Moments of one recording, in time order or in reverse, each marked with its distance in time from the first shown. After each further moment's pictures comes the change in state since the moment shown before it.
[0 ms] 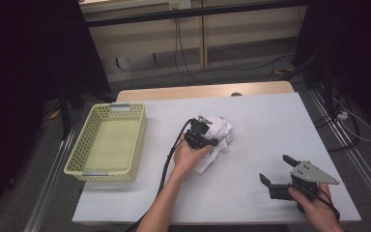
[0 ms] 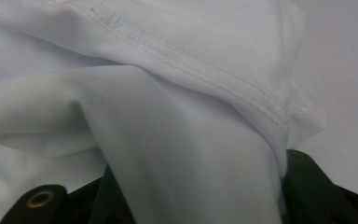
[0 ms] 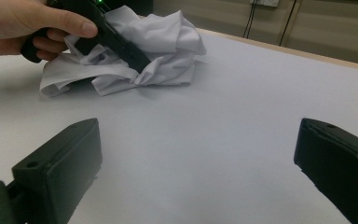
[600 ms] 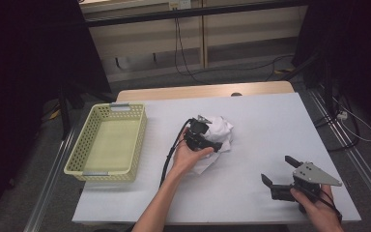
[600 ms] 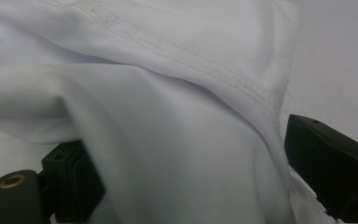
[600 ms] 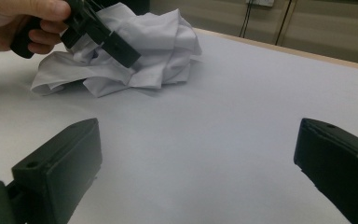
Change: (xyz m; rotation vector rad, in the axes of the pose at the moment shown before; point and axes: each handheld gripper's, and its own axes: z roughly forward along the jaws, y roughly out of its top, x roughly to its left) left arm -0.003 0.002 -0.011 -0.022 0.028 -0.023; right arm -0.001 -0.001 -0.004 0.000 -0.013 0.004
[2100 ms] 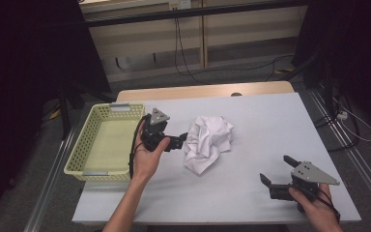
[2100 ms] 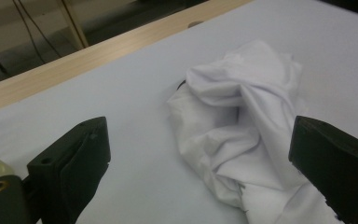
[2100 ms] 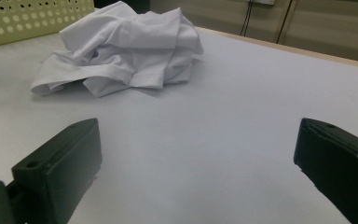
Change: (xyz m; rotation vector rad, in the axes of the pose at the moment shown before) left arm 0.030 -0.021 -0.139 -0.228 0.176 0.026; right arm 0.001 0.000 0.003 0.005 0.003 0.004
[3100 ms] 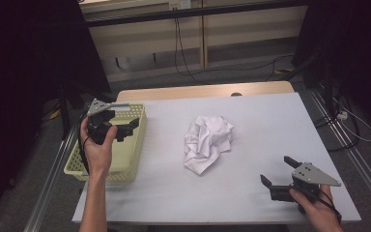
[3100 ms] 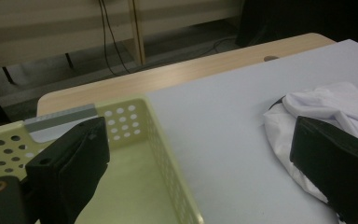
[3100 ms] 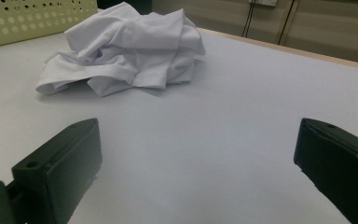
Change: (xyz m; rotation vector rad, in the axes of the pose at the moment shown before) left arm 0.090 -0.012 -0.088 -0.082 0.202 -0.129; right arm 0.001 0.000 -0.003 -0.005 0.006 -0.004
